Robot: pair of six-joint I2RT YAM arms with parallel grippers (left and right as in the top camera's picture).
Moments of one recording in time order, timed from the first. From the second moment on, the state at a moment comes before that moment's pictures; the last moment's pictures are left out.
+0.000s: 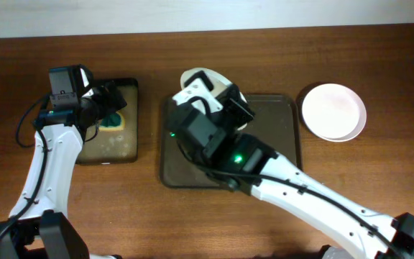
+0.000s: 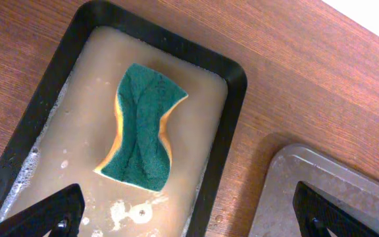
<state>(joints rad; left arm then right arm) 0.11 1.60 1.23 -0.54 0.08 -0.35 0.93 1.60 1.49 -0.62 1.14 -0.35</state>
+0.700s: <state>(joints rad) 0.11 1.60 1.23 -0.54 0.08 -0.35 0.75 1.62 1.50 -0.71 1.18 -0.38</state>
